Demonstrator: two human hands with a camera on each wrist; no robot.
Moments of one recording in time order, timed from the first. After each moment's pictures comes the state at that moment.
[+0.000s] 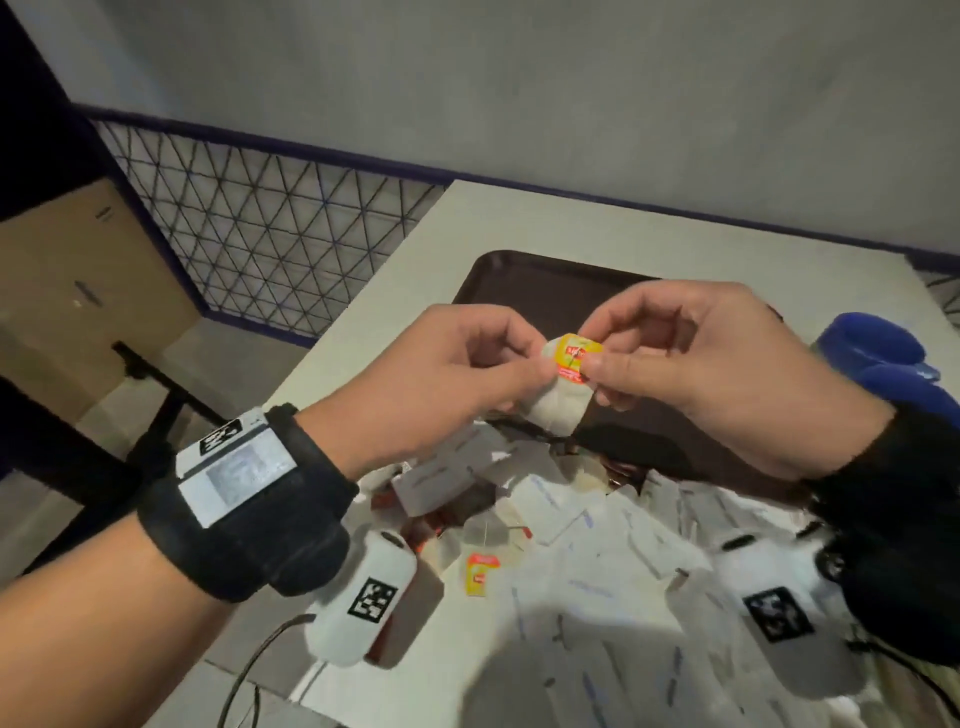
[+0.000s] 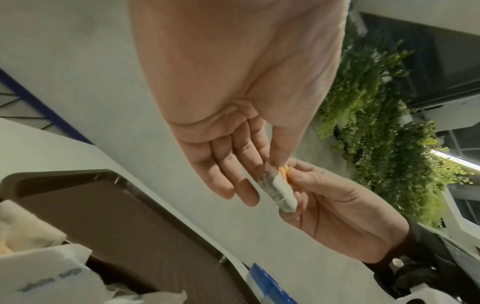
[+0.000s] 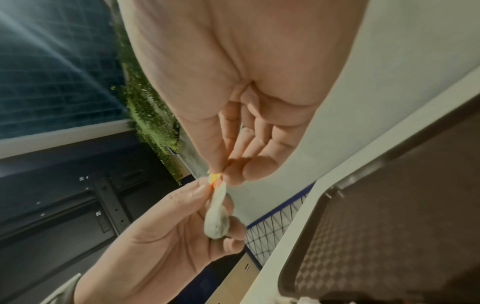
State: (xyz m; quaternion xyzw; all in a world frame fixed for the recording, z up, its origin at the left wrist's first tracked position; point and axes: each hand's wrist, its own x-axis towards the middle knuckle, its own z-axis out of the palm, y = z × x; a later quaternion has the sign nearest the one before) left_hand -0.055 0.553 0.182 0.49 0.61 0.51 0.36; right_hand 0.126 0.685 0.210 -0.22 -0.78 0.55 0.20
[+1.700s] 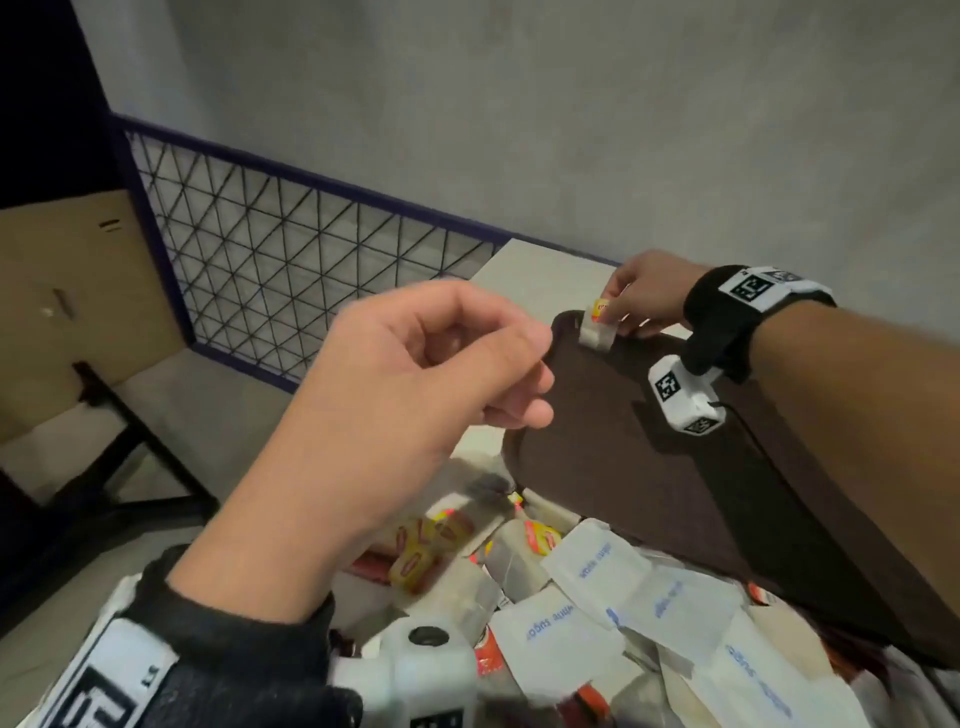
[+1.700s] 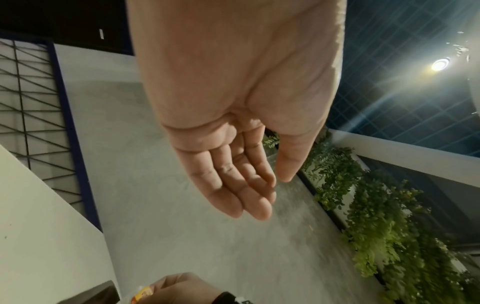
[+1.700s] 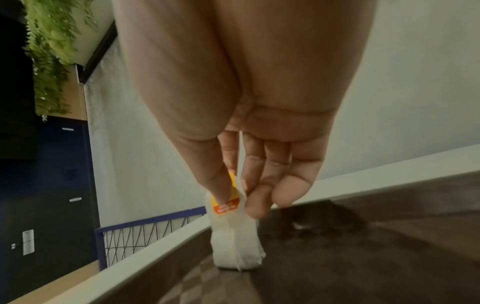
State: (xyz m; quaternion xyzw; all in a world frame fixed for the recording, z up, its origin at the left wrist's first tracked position) left_hand -0.144 0.523 0.135 0.39 0.50 0.74 0.24; right_hand -0.117 0.860 0.143 -0.40 -0.88 0.25 0.05
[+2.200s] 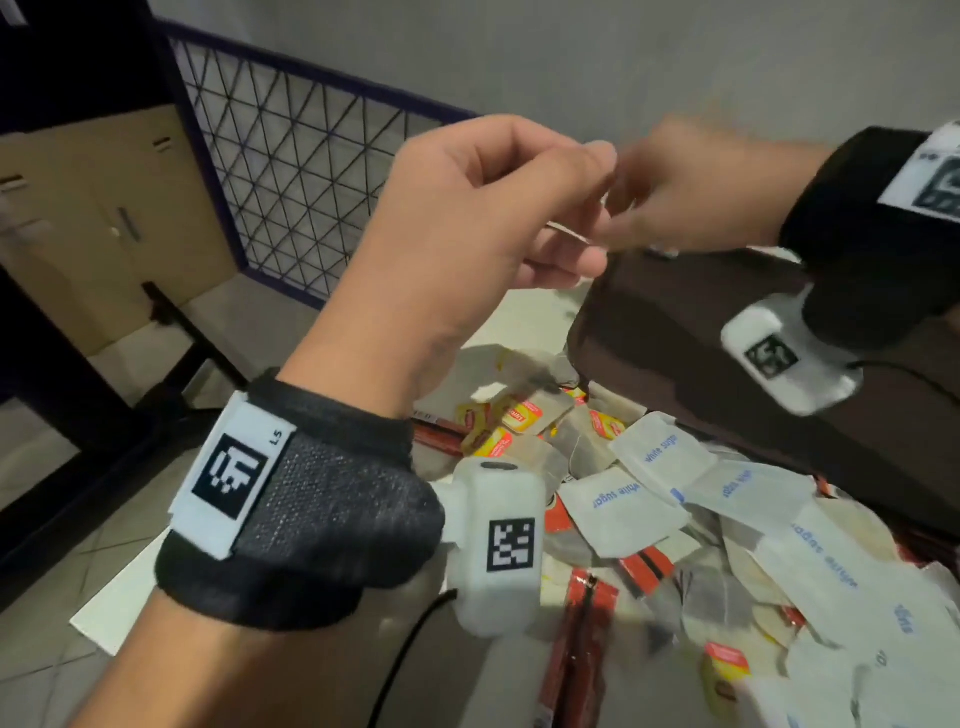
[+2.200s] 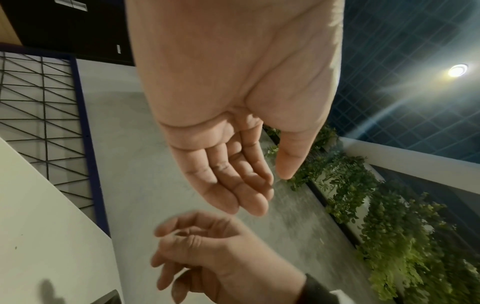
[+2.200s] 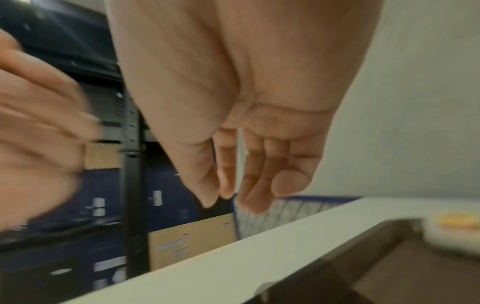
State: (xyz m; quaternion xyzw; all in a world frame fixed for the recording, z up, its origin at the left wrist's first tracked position) left_hand -0.151 0.515 0.139 0.36 0.54 0.72 0.24; right_hand -0.097 0.714 0.176 -0.18 -0.98 0.08 0.01
